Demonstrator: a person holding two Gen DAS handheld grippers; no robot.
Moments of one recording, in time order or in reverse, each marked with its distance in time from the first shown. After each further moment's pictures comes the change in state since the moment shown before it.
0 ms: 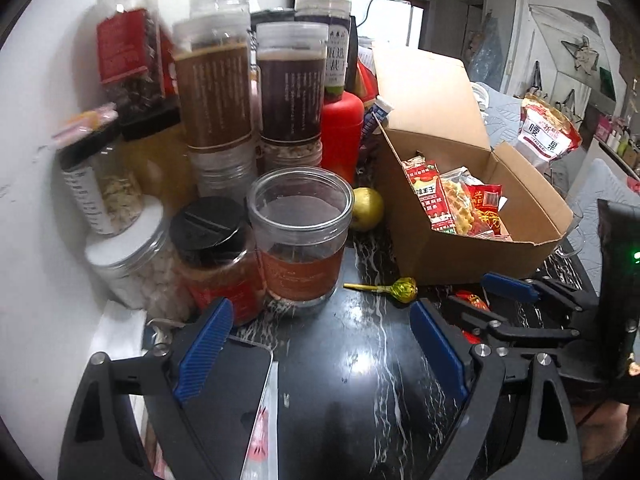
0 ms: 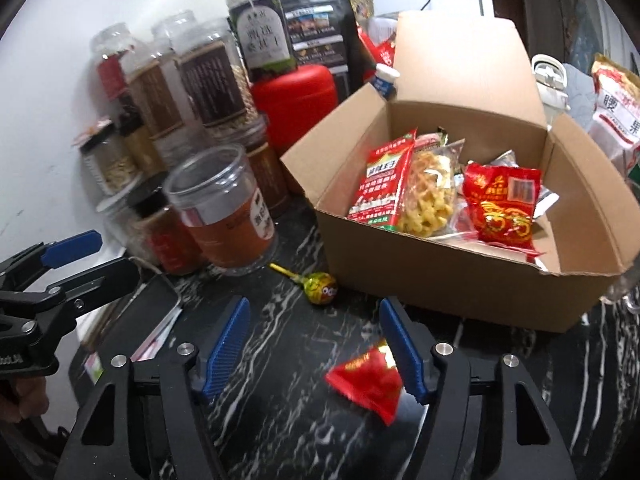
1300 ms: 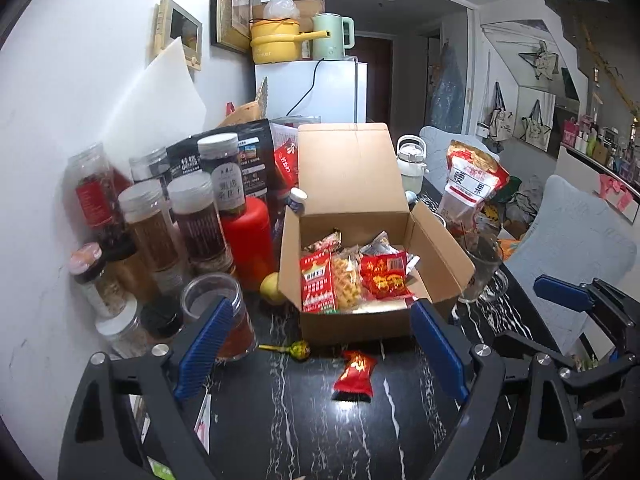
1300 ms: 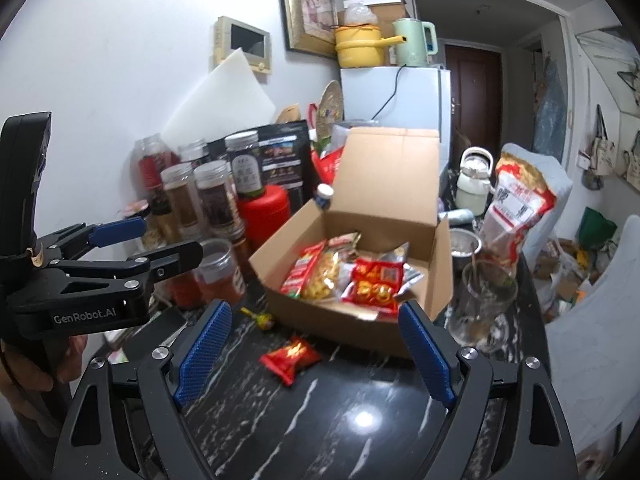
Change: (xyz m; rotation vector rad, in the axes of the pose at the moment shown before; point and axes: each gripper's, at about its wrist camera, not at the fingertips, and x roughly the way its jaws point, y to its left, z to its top) left arm -0.109 -0.124 0.036 0.101 -0.194 -0.012; right arm -0.205 -0.025 -0.005 -0.065 -0.243 -0.079
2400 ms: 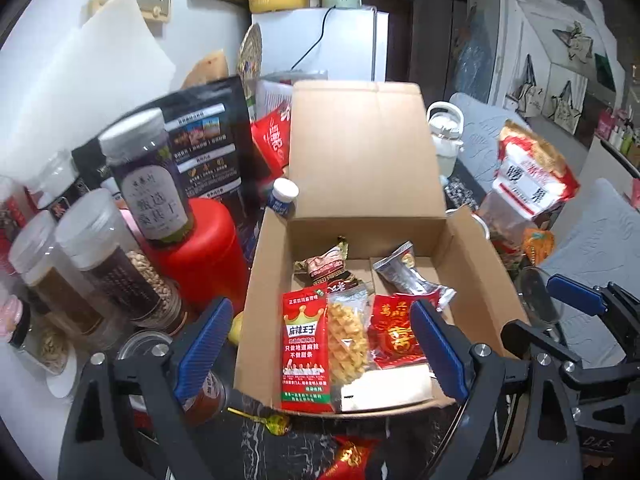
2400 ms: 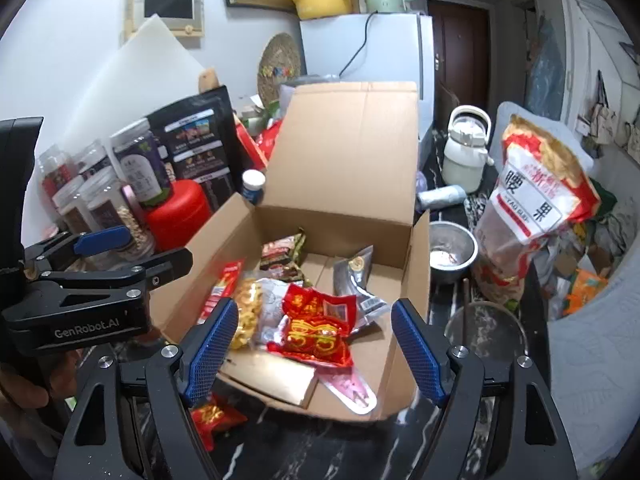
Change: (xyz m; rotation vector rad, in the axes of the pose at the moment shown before) left arm 0.155 -0.016 0.074 -0.034 0.159 0.047; right arm 0.121 -0.088 0.068 0.063 0.138 -0.058
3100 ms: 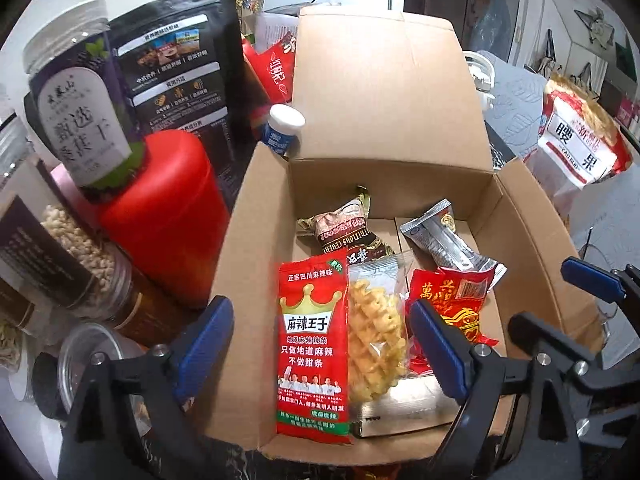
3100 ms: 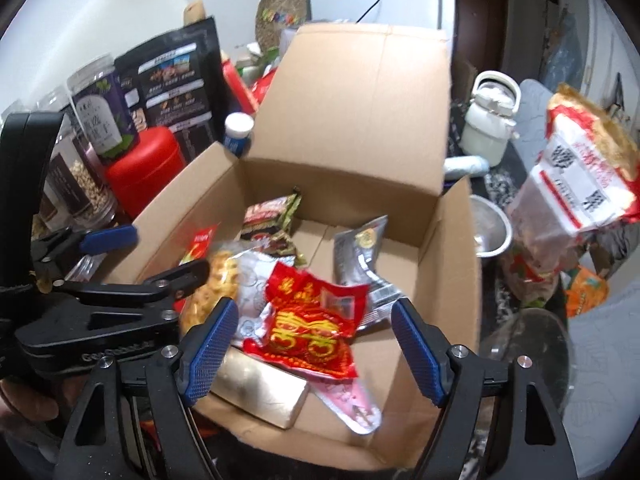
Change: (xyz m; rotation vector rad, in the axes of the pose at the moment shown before) left arm 0.096 0.008 -0.016 -0.023 0.156 0.018; right arm 0.082 -0.002 -0.002 -0.044 0.139 -0.032
